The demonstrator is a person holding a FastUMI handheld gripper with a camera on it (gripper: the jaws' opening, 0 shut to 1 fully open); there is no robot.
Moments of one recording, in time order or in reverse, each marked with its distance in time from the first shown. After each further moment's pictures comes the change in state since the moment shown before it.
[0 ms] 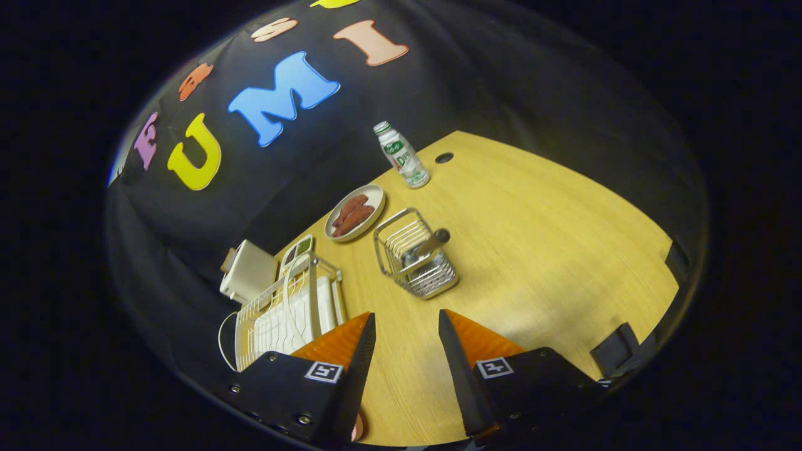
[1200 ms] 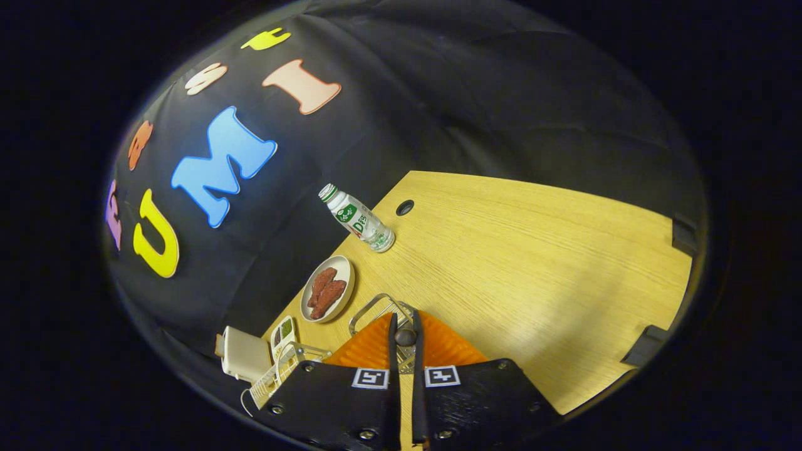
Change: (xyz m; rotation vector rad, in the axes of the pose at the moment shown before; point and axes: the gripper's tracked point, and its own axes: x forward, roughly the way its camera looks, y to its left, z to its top) arm 0.047 -0.001 0.066 0.198 -0.165 -0.082
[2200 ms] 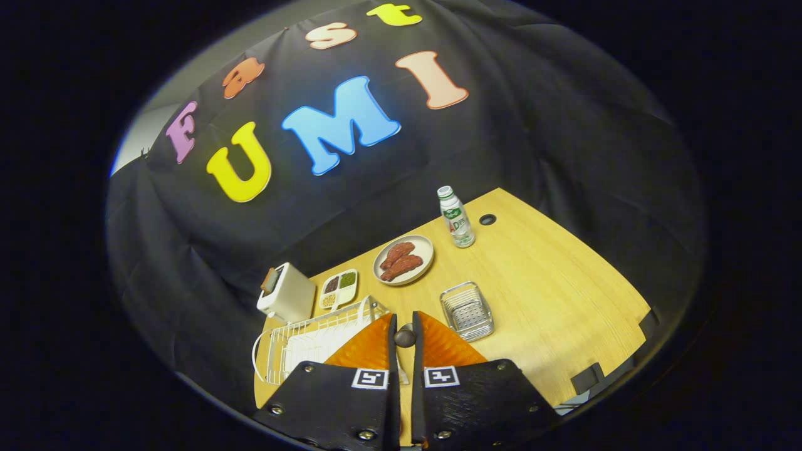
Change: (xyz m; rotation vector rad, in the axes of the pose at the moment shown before) arm -0.146 0.115 -0.008 -0.360 0.138 0.271
